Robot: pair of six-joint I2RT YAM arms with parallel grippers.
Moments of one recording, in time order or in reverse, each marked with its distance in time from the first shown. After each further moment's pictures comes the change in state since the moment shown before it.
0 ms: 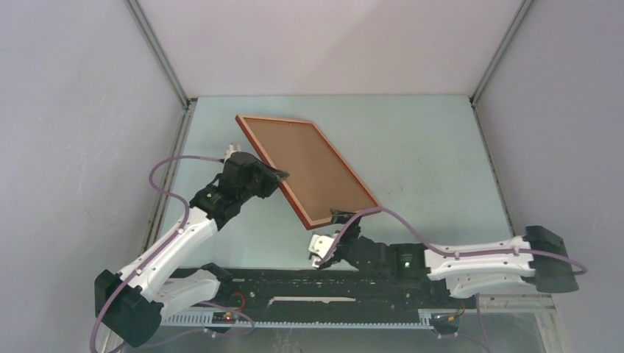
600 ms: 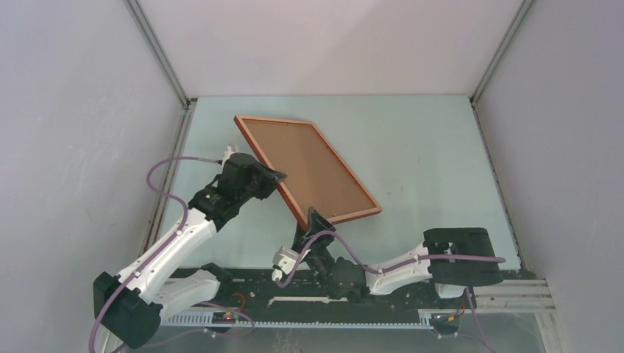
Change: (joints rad) left arm 0.000 -0.013 0.000 -0.031 -0.026 0.000; right arm 0.117 0.628 0.035 1.201 0.445 -0.680
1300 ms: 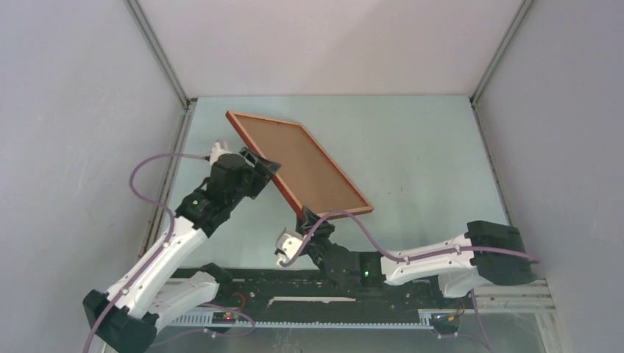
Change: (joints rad) left arm 0.000 -0.076 0.028 -0.048 -0.080 0.061; right arm -0.051 -0.212 0.084 -0.536 -0.107 0.414
